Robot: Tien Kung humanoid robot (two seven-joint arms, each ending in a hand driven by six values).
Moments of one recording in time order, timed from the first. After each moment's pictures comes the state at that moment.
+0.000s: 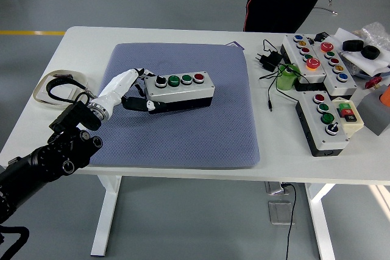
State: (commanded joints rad) left arm -0.80 0.15 -0.64 -0.58 1.42 0.30 -0.24; right arm 0.09 -0.12 1.18 0.18 -0.78 -0.27 -0.38
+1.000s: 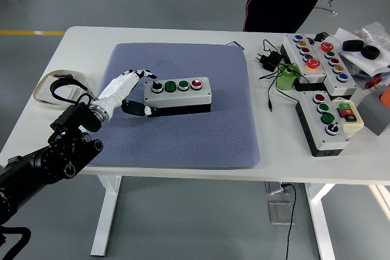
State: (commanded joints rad) left arm -0.79 0.14 -0.65 -0.58 1.53 0.30 -0.21; right arm 0.09 -0.12 1.18 0.18 -0.78 -0.27 -0.38
